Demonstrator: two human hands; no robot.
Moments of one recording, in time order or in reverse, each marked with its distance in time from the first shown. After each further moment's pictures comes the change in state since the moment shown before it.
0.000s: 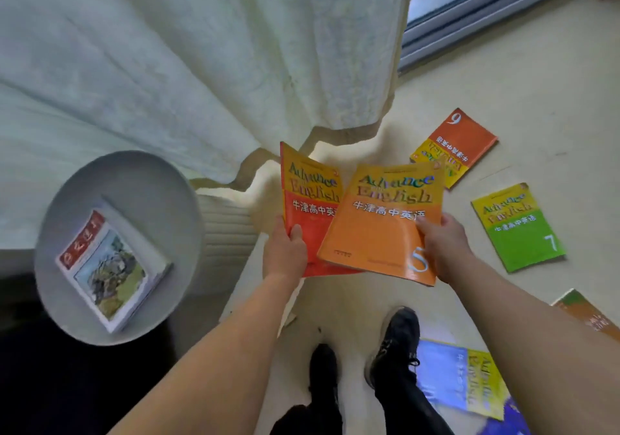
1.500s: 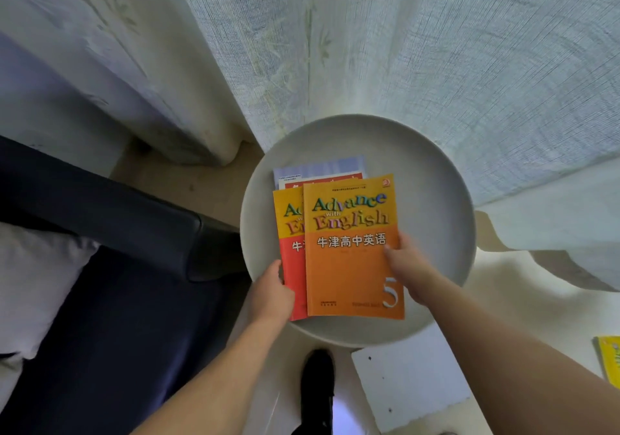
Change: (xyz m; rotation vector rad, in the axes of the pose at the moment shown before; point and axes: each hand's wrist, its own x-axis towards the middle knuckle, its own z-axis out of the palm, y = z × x) left_hand 0.089 -0.394 -0.341 -0.345 0.219 -0.507; right_hand -0.215 0.031 0.576 -0.842 -0.713 -0.161
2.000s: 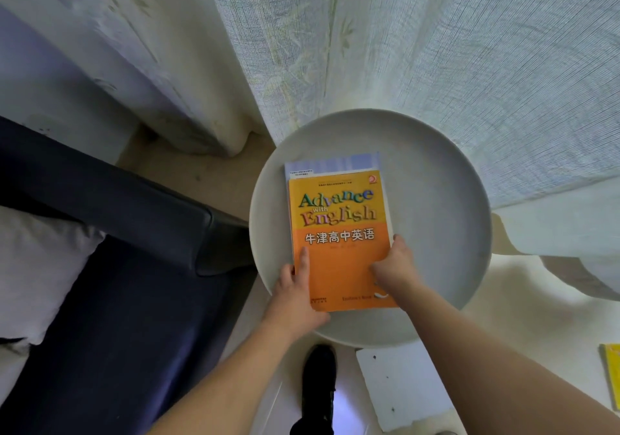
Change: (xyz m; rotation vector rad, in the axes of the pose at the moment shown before) left_hand 0.000 -0.010 0.007 0.386 -0.295 0.205; right_hand 0.021 0.013 0.042 -0.381 0.152 0.092
